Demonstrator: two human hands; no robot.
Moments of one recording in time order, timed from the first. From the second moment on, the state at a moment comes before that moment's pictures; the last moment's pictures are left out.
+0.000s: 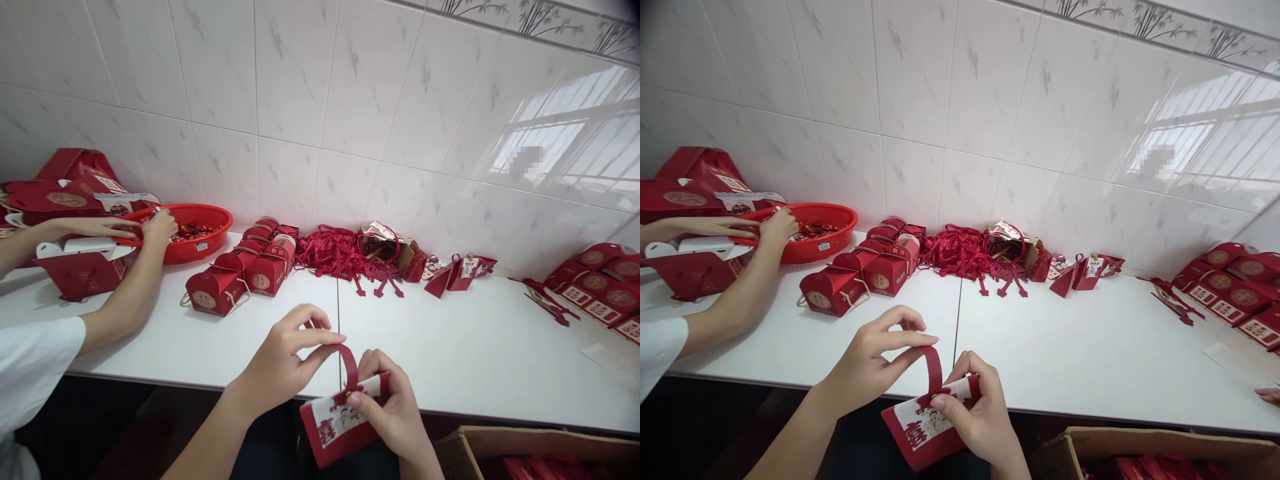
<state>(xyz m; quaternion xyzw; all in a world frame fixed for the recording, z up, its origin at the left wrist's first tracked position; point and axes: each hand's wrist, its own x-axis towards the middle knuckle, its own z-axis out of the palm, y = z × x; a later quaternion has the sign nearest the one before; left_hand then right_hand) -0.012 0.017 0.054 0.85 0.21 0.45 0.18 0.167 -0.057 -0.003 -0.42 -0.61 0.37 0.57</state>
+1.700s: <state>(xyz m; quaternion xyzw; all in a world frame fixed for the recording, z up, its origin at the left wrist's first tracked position) -0.012 -0.016 0.062 0.79 0.18 0.37 0.45 0.163 -0.047 -0.022 -0.32 -0.57 0.36 0.67</state>
